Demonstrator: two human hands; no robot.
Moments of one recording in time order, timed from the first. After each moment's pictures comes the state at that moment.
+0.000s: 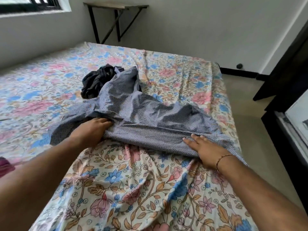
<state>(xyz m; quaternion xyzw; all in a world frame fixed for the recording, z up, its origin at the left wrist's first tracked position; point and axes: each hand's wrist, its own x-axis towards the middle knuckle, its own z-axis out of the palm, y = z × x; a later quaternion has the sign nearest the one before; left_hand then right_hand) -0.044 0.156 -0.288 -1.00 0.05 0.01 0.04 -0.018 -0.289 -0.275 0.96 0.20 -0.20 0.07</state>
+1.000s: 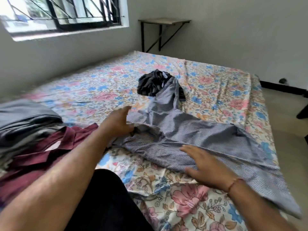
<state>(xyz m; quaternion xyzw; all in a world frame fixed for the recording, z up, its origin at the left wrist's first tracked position) -0.223 0.188 -0.206 -0.97 -0.12 -0.06 -0.19 -0.207 -0.180 -0.225 0.91 0.38 -0.14 -0.11</state>
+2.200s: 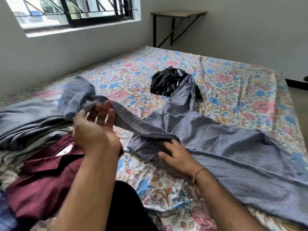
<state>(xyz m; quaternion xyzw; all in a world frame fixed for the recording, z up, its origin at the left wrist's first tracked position) -0.288 0.161 -0.145 -0.19 -0.28 -0.50 -0.80 -0.184 -0.028 -0.261 0.89 0.33 -0.22 -0.24</state>
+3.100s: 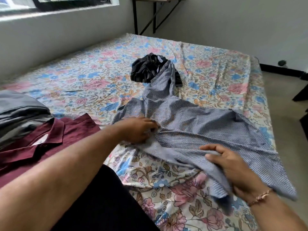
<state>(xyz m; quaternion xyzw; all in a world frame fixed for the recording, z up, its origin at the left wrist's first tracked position) -0.198 0.134 -0.246 -0.98 0.16 0.10 -0.03 -0.234 -0.226 -0.228 0.68 -0.02 -0.30 -0.67</state>
